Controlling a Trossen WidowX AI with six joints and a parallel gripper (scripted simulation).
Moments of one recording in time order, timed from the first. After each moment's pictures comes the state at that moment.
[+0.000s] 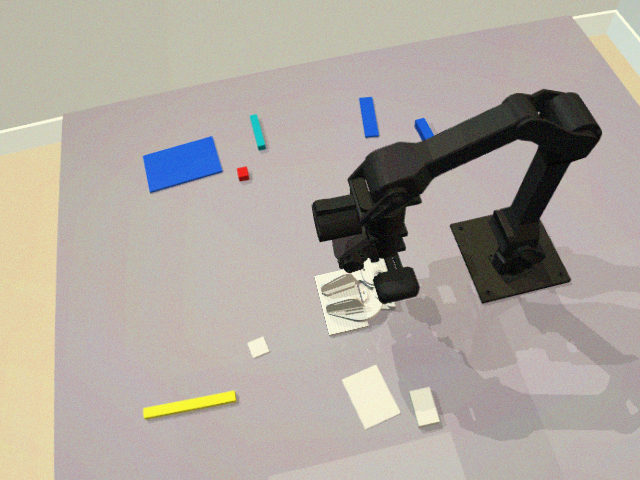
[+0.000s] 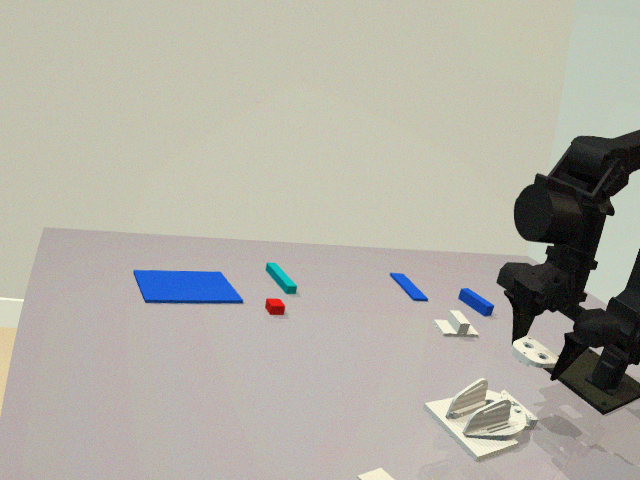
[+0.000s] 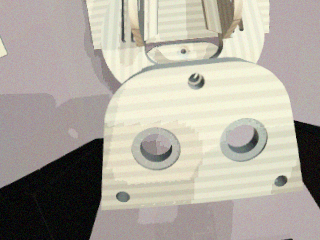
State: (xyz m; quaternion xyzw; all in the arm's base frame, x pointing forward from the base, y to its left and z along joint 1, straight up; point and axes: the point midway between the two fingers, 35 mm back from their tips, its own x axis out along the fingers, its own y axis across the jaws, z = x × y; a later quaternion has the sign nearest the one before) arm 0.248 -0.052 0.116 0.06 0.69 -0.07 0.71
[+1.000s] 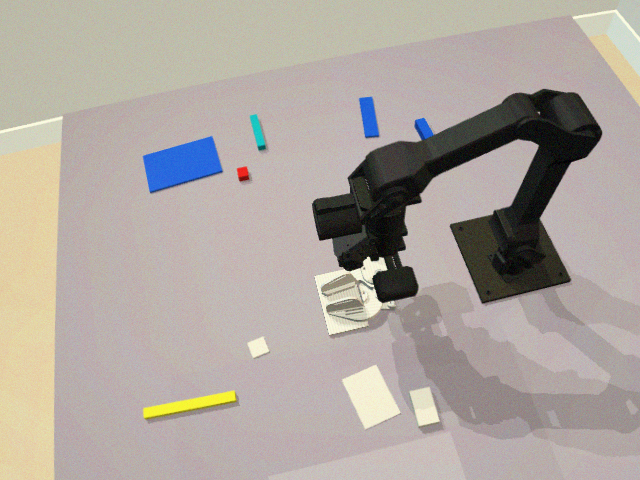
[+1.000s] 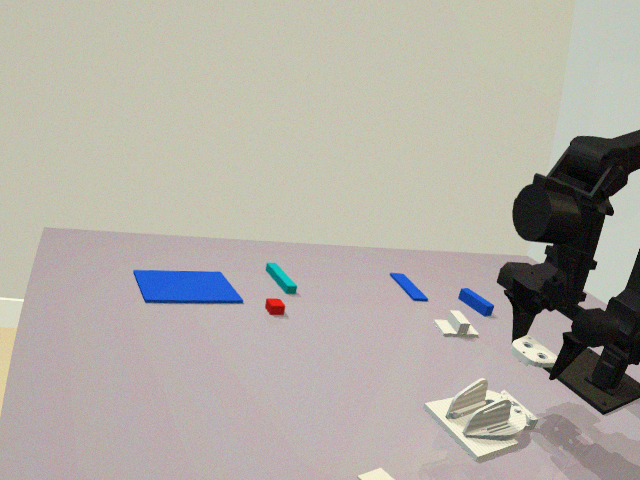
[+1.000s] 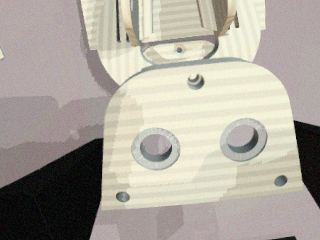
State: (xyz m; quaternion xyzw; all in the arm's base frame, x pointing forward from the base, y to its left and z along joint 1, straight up) arm 0.247 -0.053 0.116 0.07 0.69 -0.08 0.71
